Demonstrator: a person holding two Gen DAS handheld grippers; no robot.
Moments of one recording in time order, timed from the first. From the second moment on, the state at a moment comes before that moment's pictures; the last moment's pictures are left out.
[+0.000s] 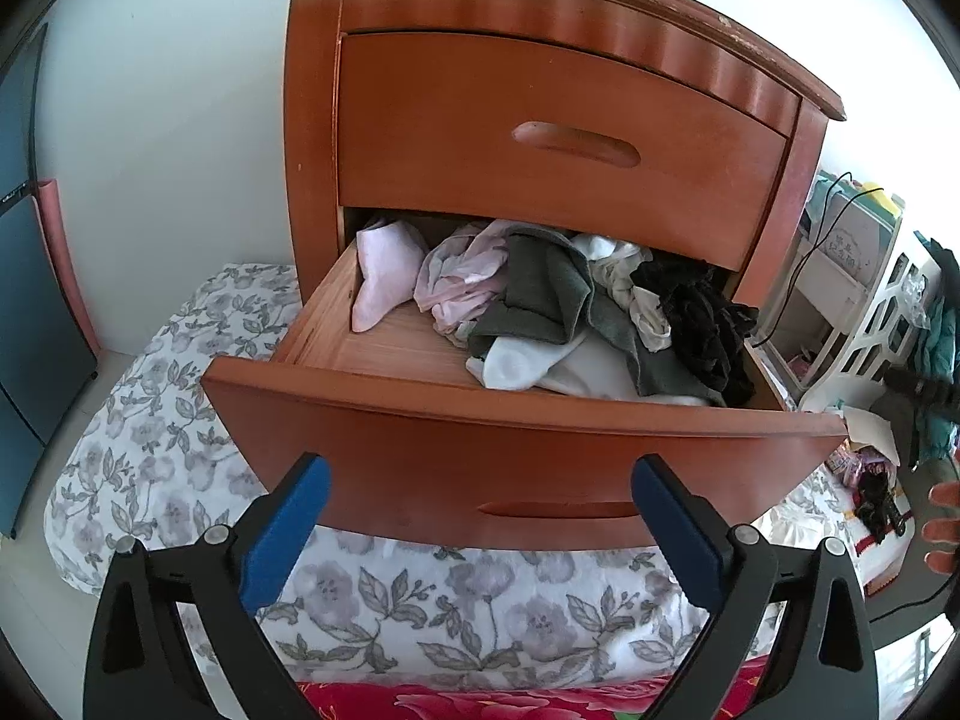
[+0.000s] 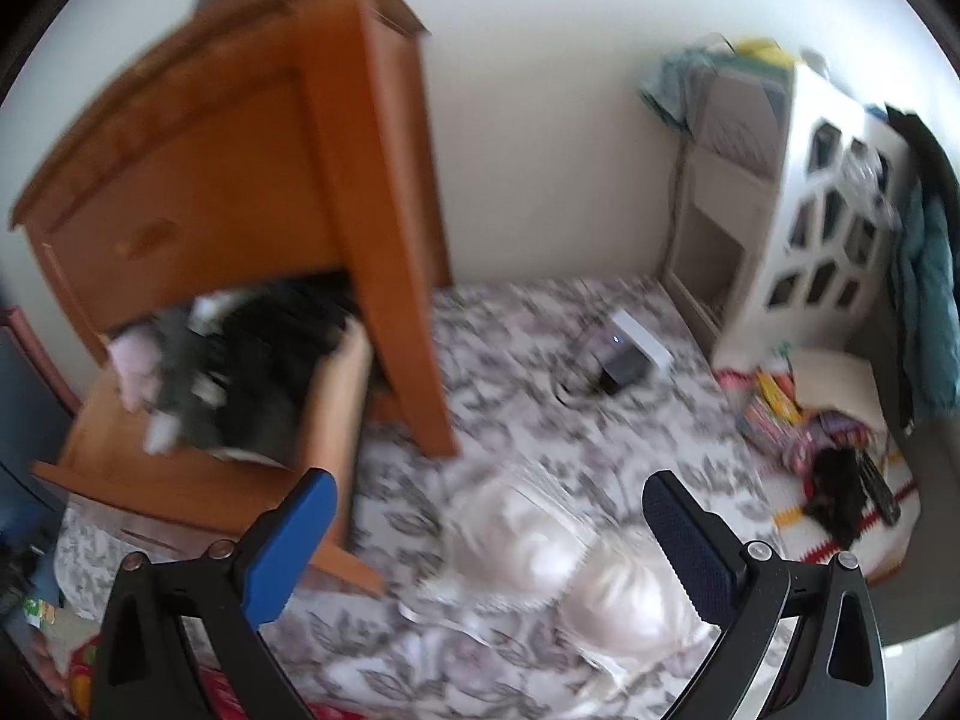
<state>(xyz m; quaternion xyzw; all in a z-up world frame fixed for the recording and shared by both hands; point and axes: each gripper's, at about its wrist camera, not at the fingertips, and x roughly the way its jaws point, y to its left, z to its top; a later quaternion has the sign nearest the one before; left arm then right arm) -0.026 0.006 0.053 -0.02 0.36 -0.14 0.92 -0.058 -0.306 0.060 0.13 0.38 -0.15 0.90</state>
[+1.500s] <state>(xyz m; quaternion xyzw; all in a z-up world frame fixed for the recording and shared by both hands) -0.012 0.004 0.023 -0.02 0.42 -0.17 0.89 0.122 -0.195 0.025 0.07 0.54 -0.10 0.83</state>
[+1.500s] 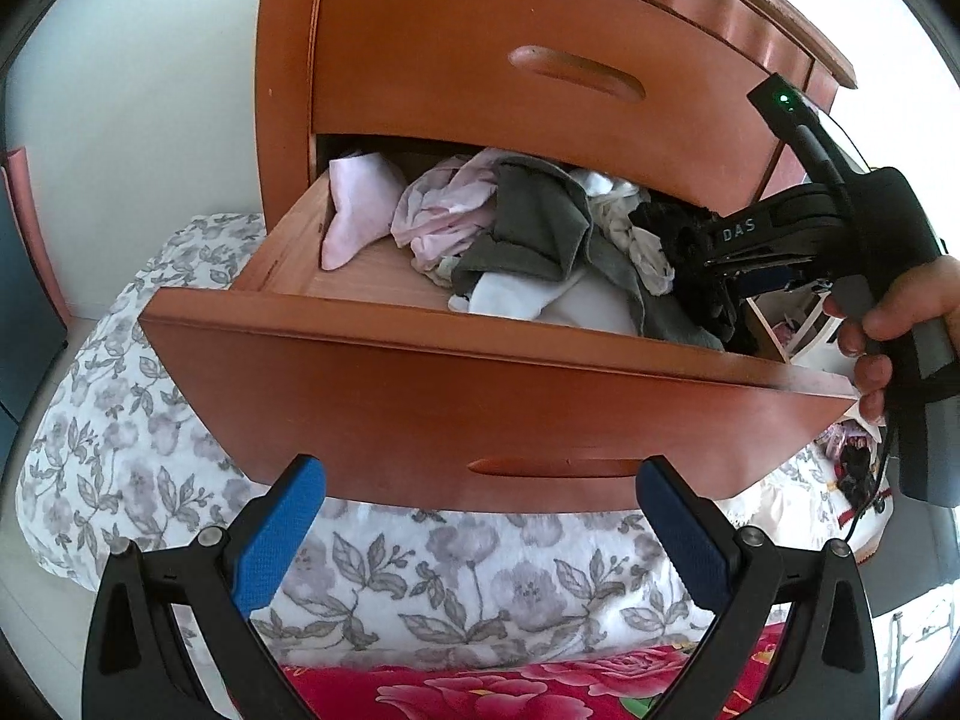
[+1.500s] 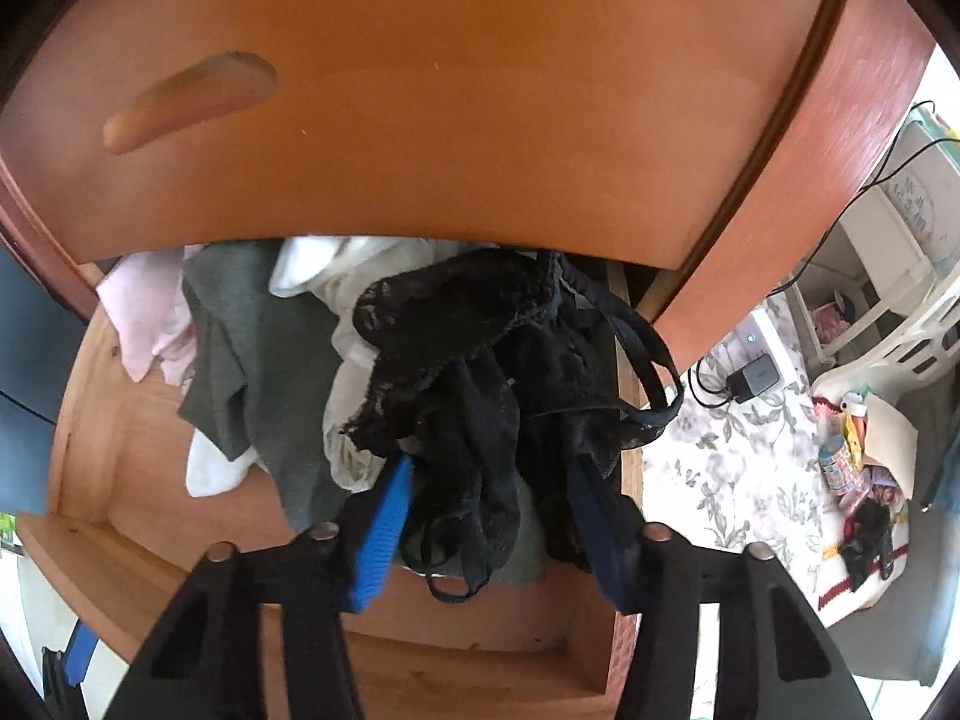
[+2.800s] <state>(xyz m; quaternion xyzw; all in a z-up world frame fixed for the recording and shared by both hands) -0.019 -0.008 0.023 0.04 0.41 -0.12 0.90 0.010 -0.206 0.135 0.15 0.35 -0.01 0.93</state>
